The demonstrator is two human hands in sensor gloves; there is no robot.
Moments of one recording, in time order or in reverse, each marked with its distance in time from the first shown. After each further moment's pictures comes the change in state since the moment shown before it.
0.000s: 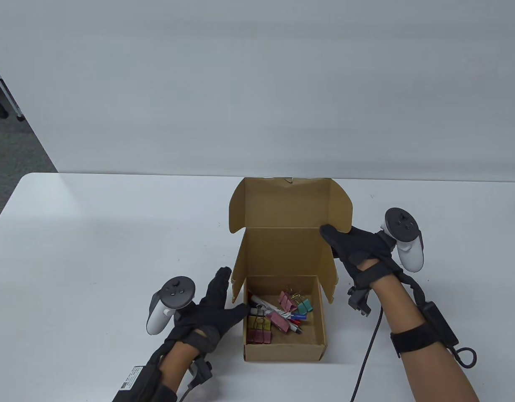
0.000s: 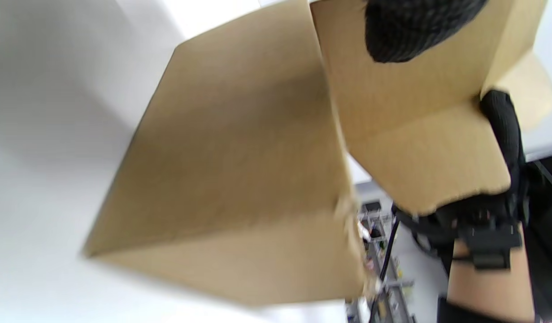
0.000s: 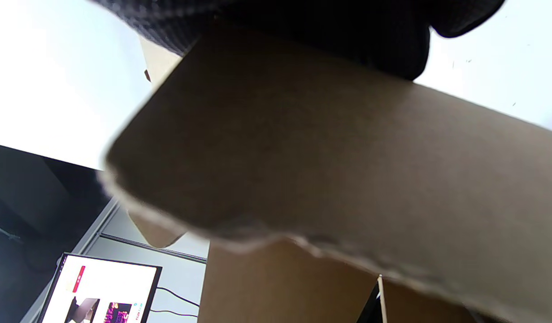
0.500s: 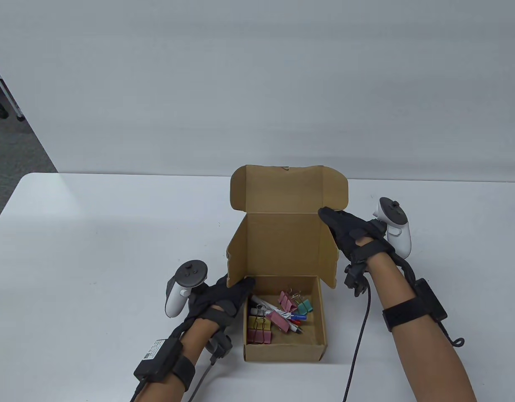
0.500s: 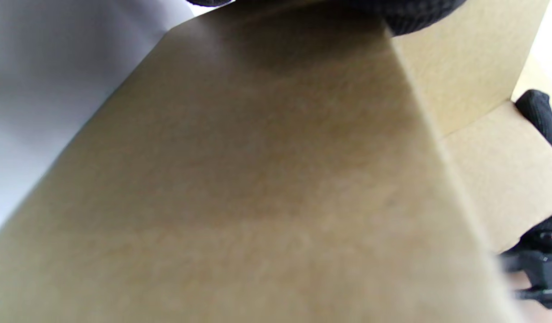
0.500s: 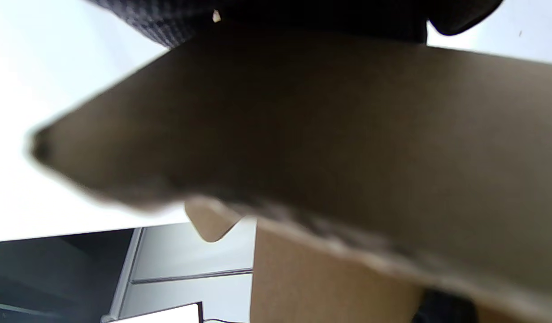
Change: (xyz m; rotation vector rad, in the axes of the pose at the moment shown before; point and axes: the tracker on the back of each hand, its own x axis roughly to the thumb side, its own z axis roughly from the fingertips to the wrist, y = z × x) left_hand -0.010 -0.006 -0.047 0.019 0.077 0.035; right_hand -0.034 -0.012 -0.041 0.052 0.127 -0.338
